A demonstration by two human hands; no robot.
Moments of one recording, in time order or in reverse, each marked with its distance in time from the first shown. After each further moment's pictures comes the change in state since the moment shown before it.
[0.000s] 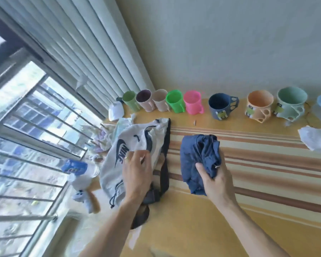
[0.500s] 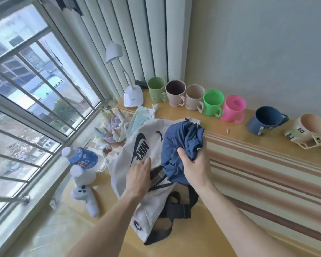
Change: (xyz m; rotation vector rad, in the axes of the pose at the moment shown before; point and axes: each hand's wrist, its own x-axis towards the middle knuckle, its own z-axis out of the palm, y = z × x) left_hand 0.097 -0.175 0.015 0.381 -0.371 0.094; right_hand 0.057 -0.049 0.210 -0.094 -0.122 0.068
